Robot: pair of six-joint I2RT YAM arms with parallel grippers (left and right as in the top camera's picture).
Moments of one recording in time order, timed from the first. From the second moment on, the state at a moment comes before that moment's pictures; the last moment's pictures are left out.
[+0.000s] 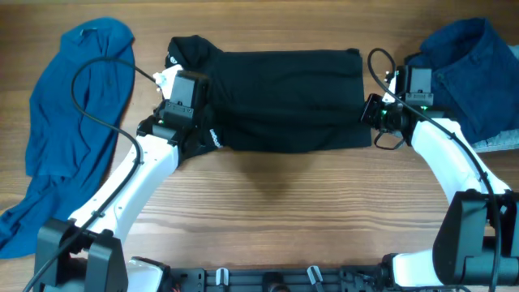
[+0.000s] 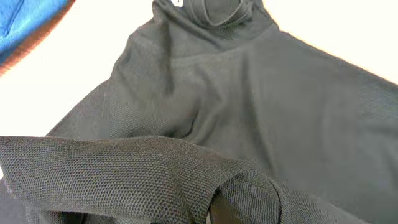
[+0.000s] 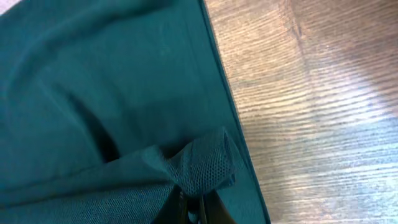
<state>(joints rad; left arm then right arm) -0.32 1.52 0.99 -0.39 -0.28 -0.65 -0.03 1.62 0.99 -0.44 -0.15 0.36</state>
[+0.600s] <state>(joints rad) -0.32 1.68 0.99 -0.33 -0.28 -0.64 -0.03 1.67 0.99 -0.40 -0.14 0.36</state>
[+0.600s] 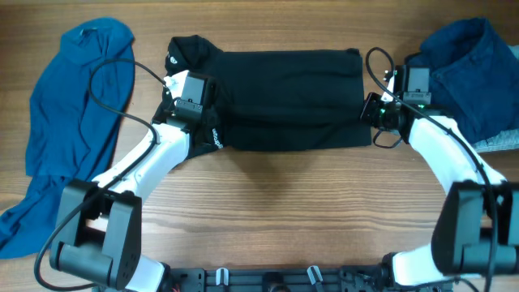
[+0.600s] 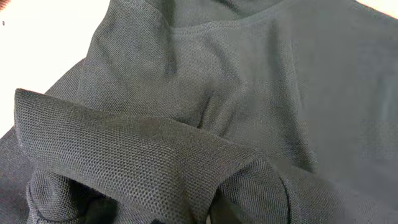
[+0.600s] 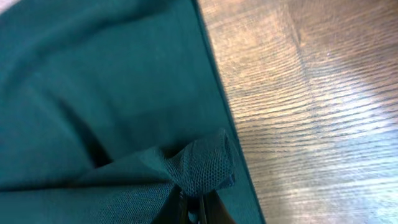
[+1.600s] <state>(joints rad) -0.22 1.67 1.49 -0.43 -0.21 -0.33 -0.03 1.71 1.40 -0.51 -0.23 0.11</state>
